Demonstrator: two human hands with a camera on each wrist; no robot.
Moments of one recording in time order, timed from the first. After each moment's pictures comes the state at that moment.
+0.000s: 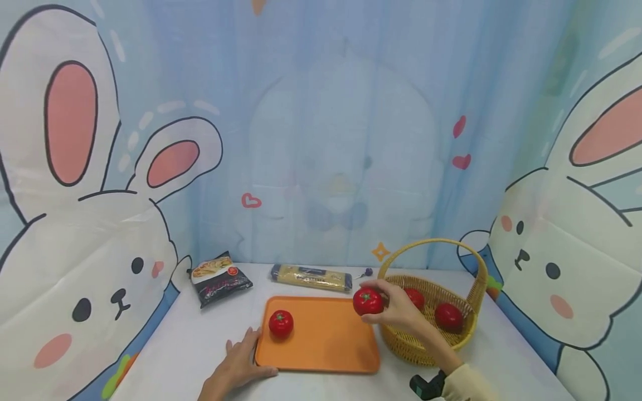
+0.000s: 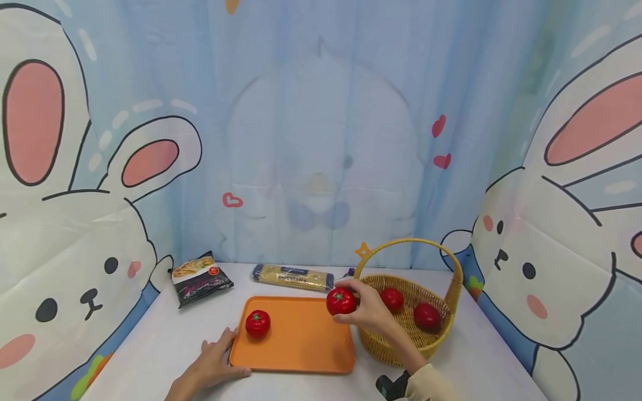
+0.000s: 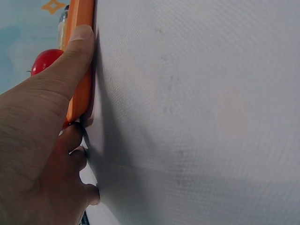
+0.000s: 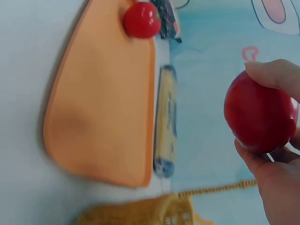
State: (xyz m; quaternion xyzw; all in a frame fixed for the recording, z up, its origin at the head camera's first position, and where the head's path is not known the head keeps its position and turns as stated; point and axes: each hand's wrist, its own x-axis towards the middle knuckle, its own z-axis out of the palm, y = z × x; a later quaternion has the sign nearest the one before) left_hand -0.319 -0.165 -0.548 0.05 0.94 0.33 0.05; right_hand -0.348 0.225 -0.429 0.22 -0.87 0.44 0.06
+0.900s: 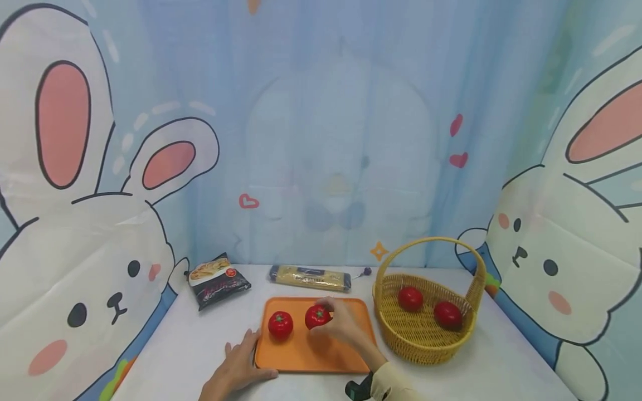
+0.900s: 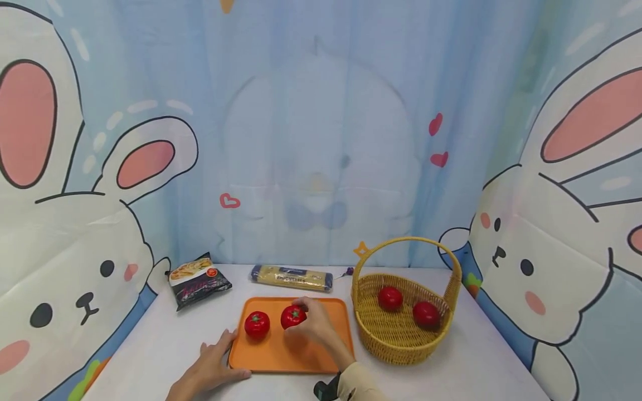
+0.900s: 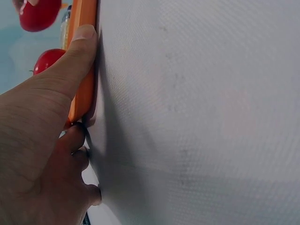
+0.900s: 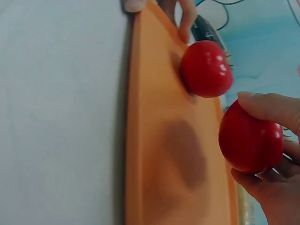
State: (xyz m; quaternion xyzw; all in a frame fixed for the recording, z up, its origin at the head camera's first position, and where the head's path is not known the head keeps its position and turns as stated) left_hand -0.320 -0.165 -0.550 0.03 0.94 0.34 0.06; right_hand -0.378 0.114 -0.504 0.16 -0.86 0.48 0.03
